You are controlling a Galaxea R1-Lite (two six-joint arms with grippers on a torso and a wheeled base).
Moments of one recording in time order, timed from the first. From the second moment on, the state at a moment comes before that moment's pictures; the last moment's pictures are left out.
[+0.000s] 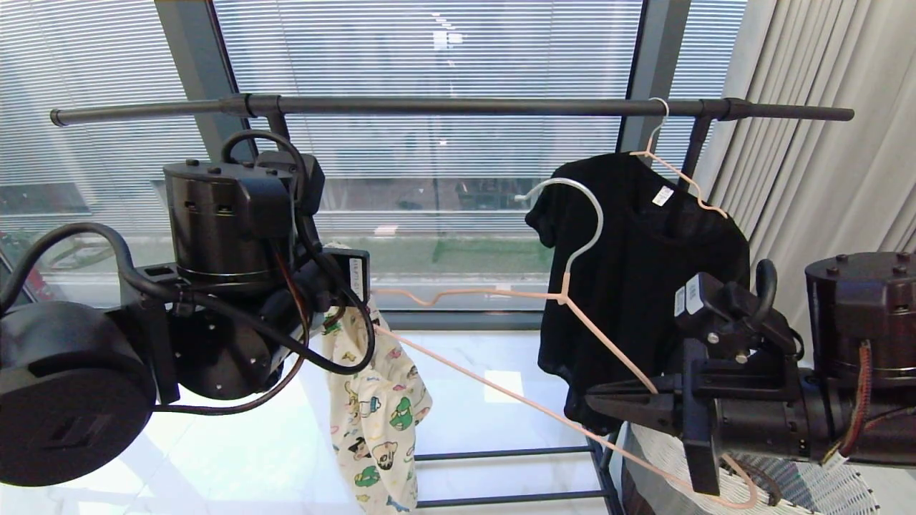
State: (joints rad) left arm -0.59 1.59 -0.91 -0.41 0.63 -0.01; right arm 0.74 1.45 -0.67 -0.37 0.41 -0.12
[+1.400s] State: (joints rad) left arm -0.82 1.60 -0.99 -0.41 0.63 -0.08; right arm 0.91 1.70 -0.81 -0.60 0.22 0.10
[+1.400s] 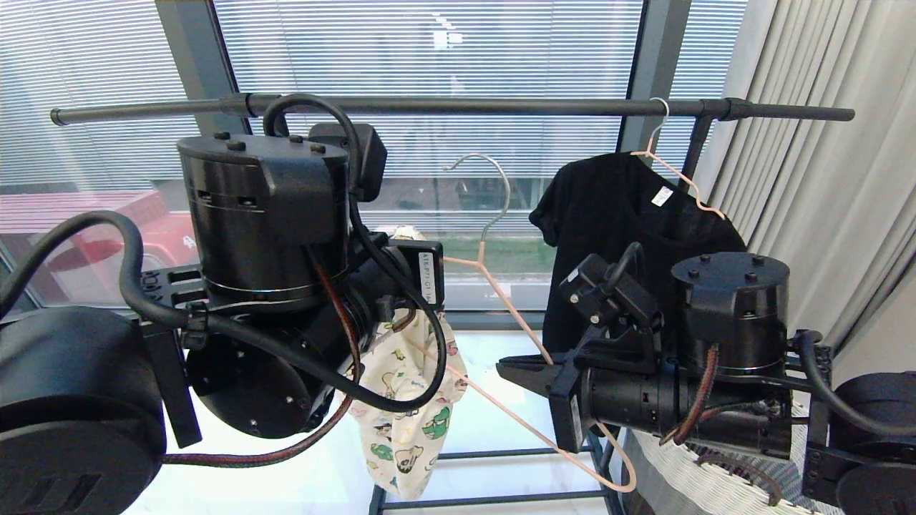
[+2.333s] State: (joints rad) left arm -0.83 1.57 -0.97 -0.41 0.62 -0.08; right arm 0.91 1.70 -0.76 -0.60 0.14 0.14
